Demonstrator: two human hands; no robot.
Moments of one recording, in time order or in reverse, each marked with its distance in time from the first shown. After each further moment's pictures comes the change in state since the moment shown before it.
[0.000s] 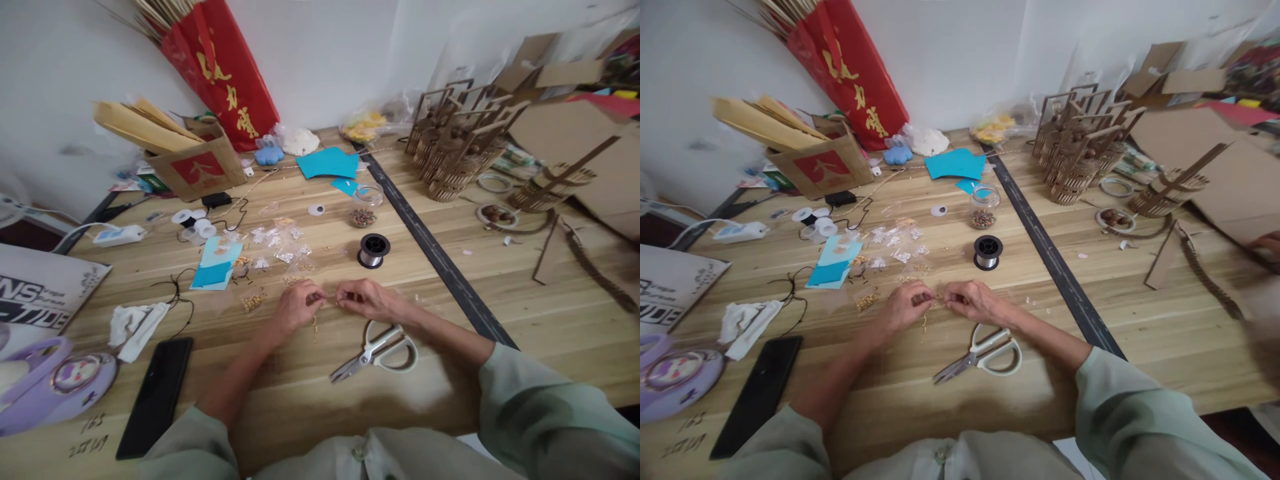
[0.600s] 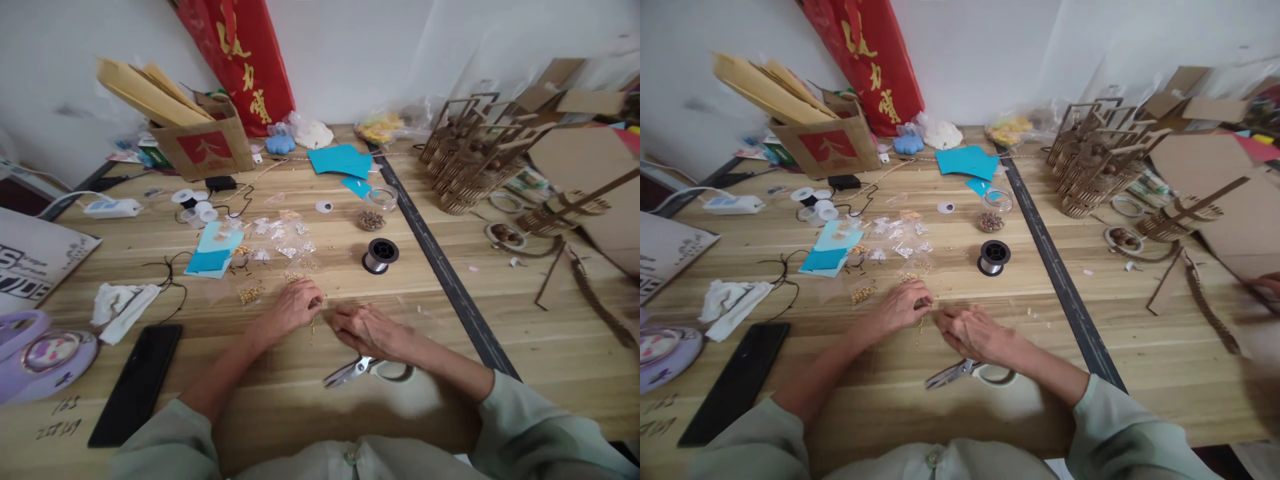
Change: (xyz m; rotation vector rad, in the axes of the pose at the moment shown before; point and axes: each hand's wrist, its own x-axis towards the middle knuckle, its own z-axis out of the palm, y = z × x) left_hand -0.001 -0.006 0.000 0.260 -0.165 0.049; right_hand -0.013 -0.015 0.024 -0.564 -0.177 -0.196
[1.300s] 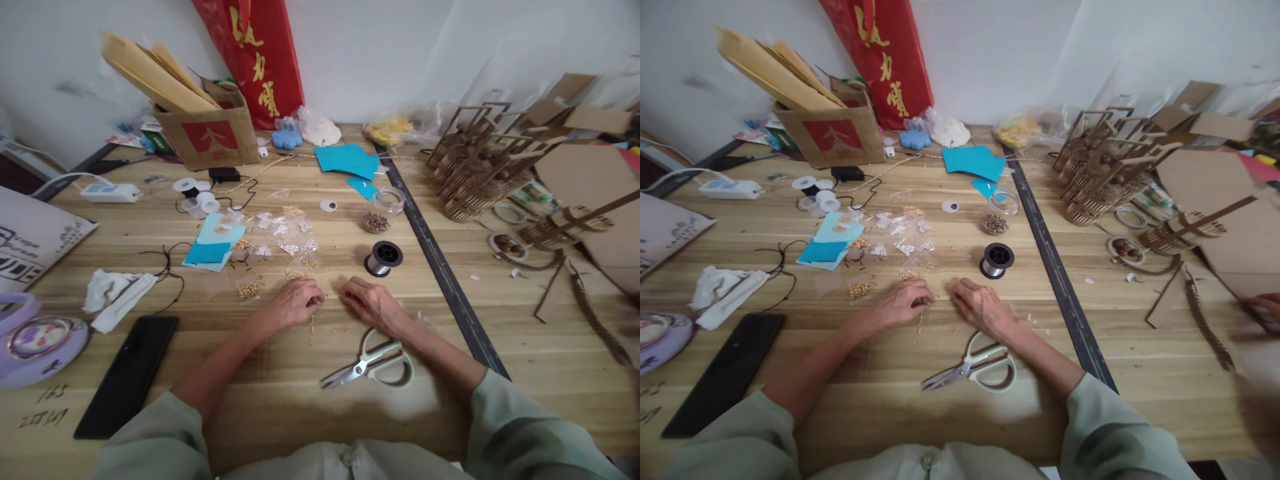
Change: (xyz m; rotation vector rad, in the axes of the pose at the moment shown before) left_hand 0.001 -0.002 -0.007 -0.048 -0.094 0.005; right_hand 0.010 0.042 0.006 0.138 0.240 0.200
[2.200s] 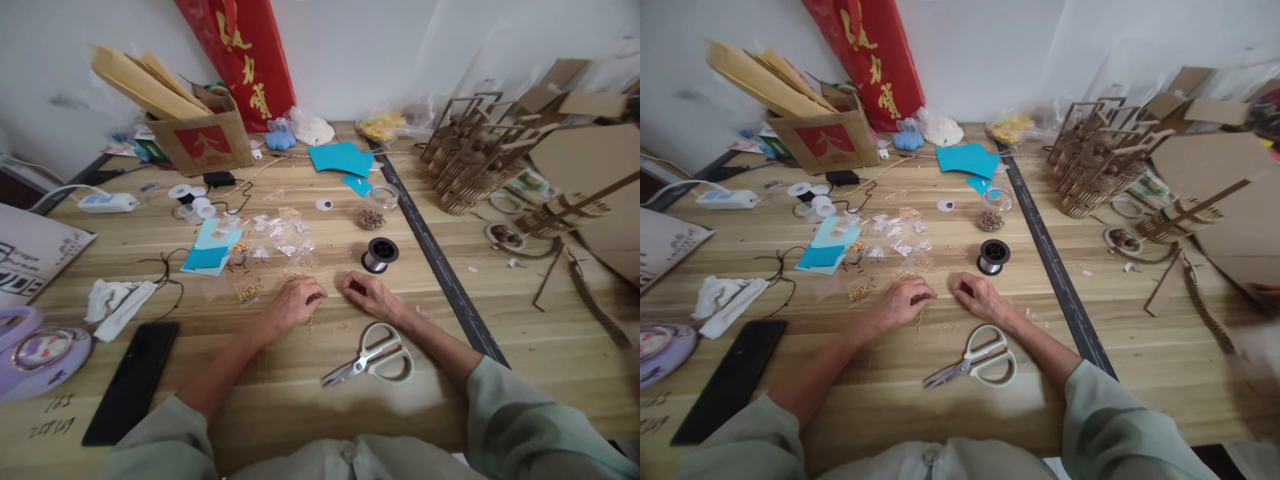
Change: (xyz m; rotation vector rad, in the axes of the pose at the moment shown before) left_hand 0.002 0.003 0.006 -0.097 0.172 0.018; right_hand 0.003 0.014 0.004 0.457 0.069 0.127
